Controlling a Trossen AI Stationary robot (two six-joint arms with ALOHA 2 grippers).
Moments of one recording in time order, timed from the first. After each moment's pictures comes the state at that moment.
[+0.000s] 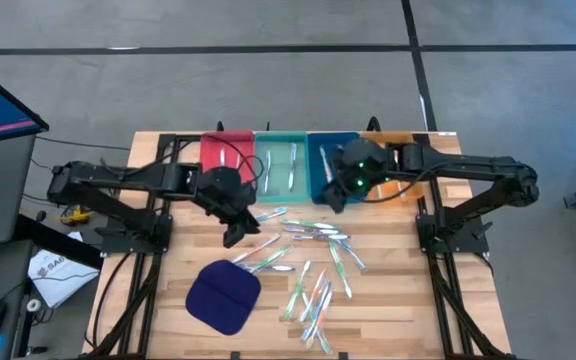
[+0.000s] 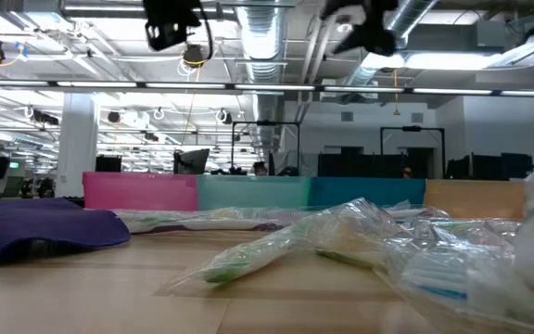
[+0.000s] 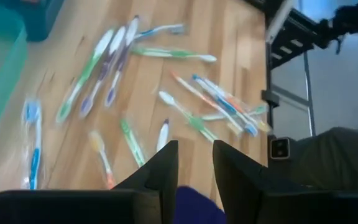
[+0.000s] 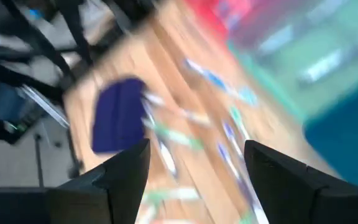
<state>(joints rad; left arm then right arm) -0.03 1.27 1.16 -0.67 0.20 -0.42 -0.11 1.36 1.32 -0.73 -0.11 0.61</state>
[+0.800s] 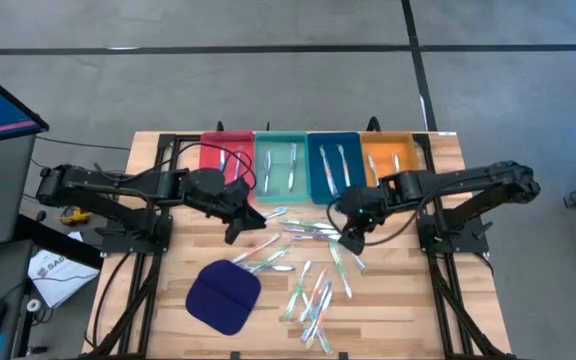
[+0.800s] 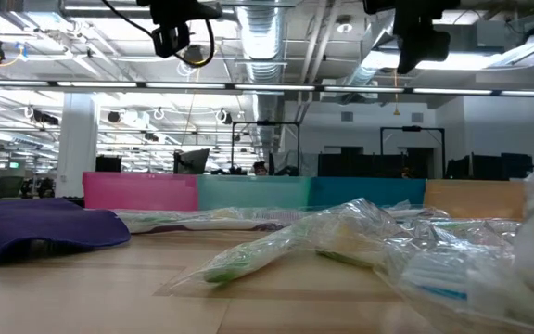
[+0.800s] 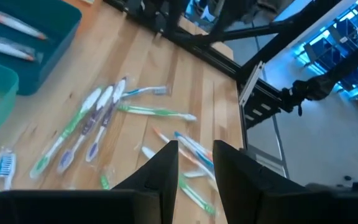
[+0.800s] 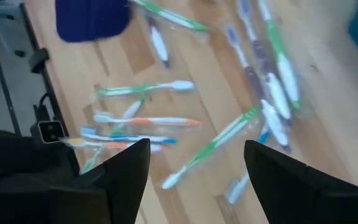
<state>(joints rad) -0.03 1.15 0.93 -0.26 0.15 -0.52 0.14 1.36 1.23 -0.92 -0.10 0.65</state>
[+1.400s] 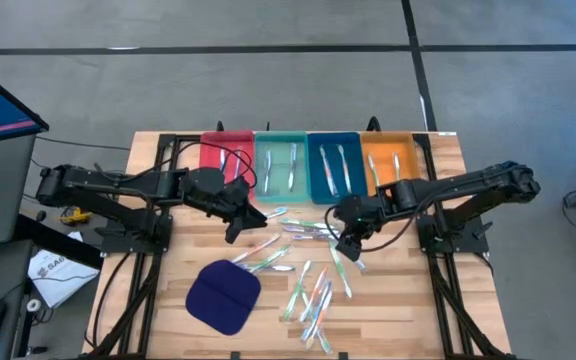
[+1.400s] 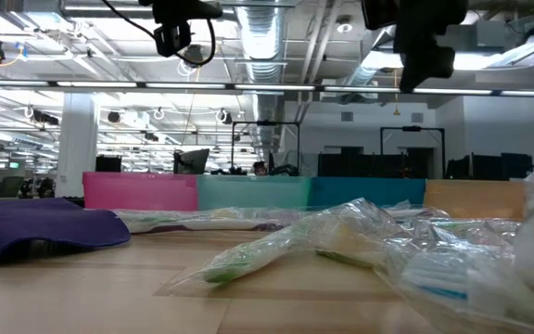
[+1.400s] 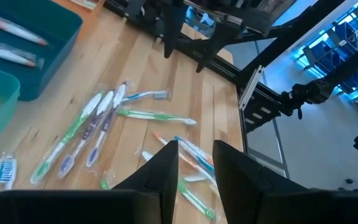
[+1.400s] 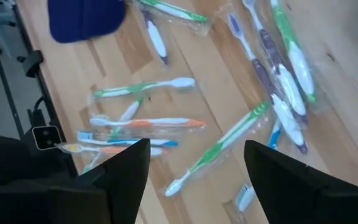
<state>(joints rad) -0.02 1.15 0.93 -0.24 0.15 -0.52 0.16 1.36 1.13 -0.82 -0.10 0.72</state>
